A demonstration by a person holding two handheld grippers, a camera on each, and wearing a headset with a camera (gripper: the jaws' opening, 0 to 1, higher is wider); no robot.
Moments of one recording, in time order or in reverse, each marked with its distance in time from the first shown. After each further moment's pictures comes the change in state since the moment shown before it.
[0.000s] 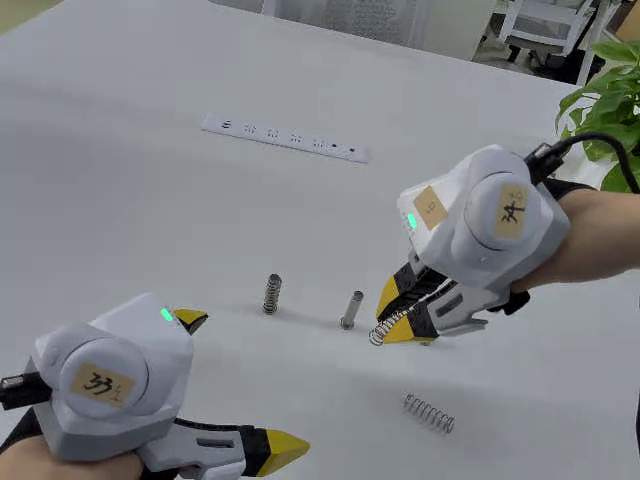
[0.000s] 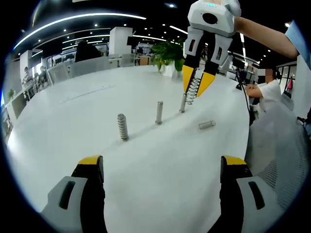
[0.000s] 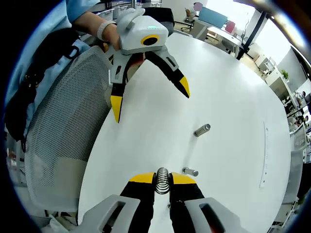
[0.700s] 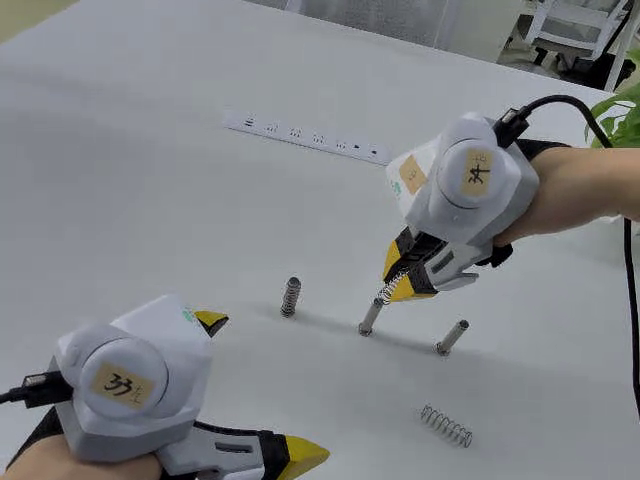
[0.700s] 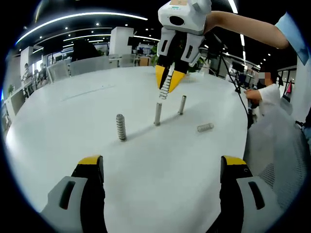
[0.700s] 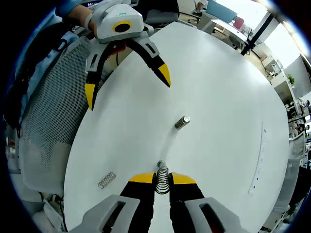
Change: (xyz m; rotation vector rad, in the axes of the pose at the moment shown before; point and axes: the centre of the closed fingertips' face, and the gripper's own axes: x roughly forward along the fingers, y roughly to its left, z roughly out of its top) left arm 0.002 -0.002 0.002 -0.026 -0.010 -0.015; right arm 0.009 -0.050 -0.011 -0.075 0.107 0.011
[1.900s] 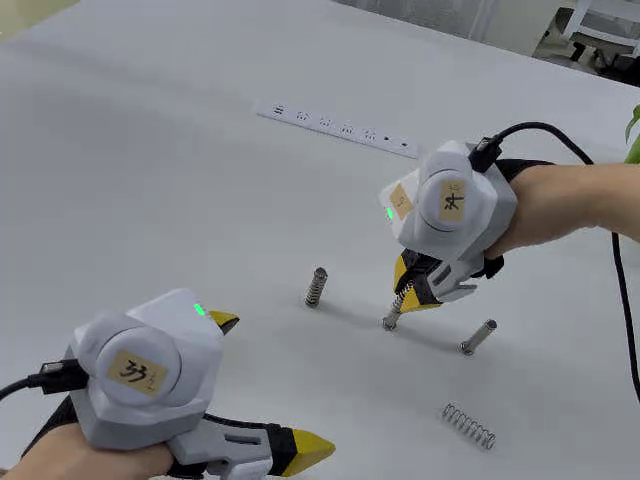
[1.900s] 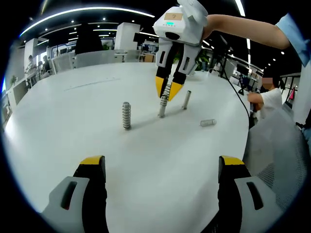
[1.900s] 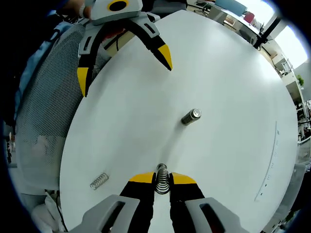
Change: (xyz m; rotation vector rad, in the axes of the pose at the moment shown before) left arm -0.008 0.006 -0.016 -0.059 0.022 0.019; right arm 0.042 0.001 -0.003 -0.036 0.077 0.067
